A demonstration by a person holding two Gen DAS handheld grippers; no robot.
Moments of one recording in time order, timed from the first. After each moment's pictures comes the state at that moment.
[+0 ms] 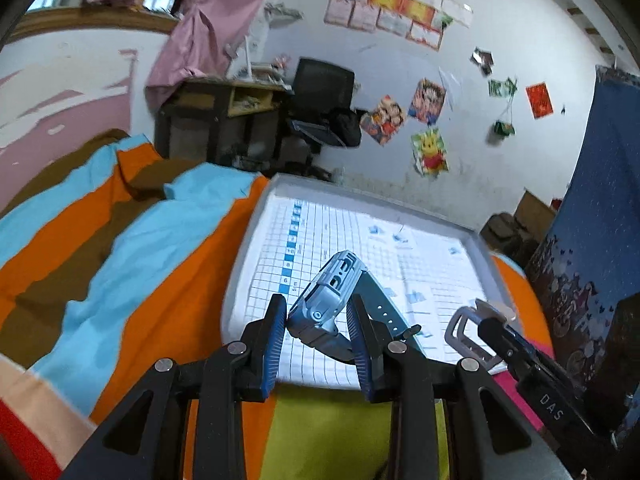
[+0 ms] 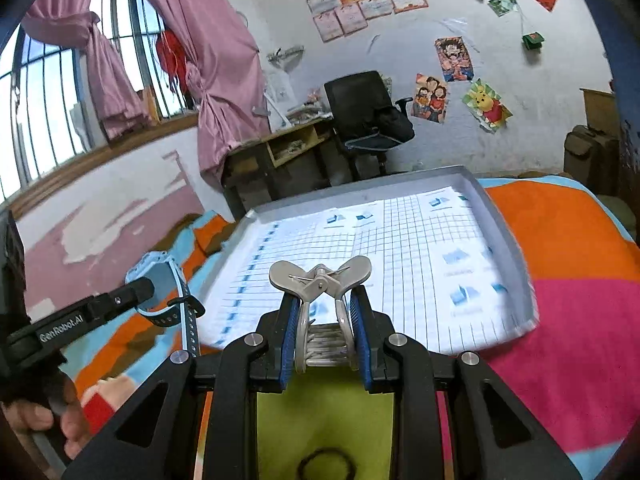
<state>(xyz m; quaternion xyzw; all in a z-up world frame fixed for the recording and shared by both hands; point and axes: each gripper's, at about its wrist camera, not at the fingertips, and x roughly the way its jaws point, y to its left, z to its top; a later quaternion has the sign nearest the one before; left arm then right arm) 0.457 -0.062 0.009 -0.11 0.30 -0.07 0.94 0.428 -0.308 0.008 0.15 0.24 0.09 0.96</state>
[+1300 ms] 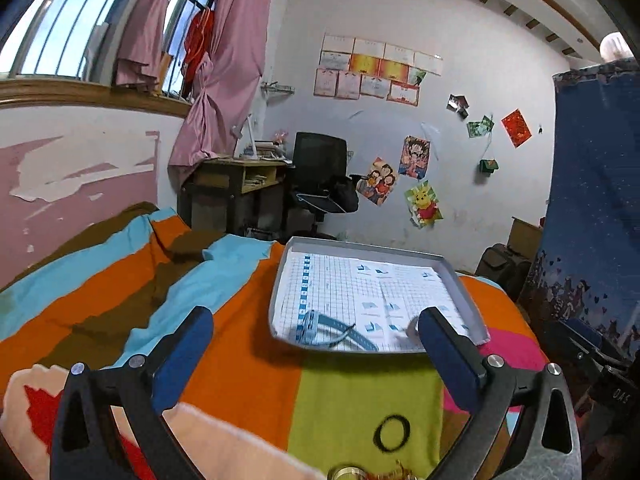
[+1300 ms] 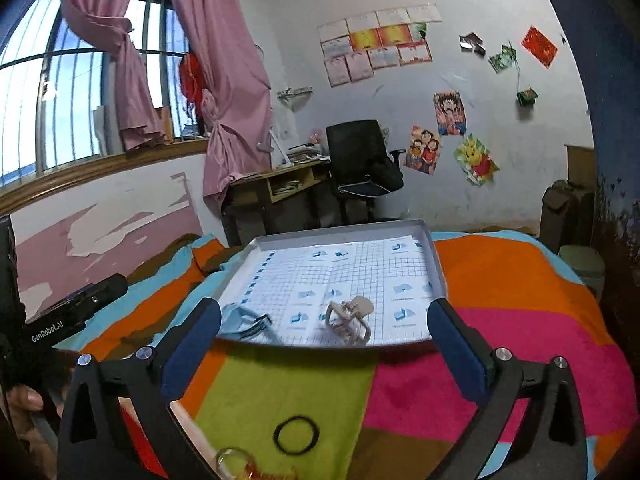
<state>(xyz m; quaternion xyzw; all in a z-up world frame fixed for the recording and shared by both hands) 0.271 -0.043 0.061 -0.07 0.16 -0.05 0.98 0.272 -0.328 0.062 0.09 0.15 0.06 0.98</state>
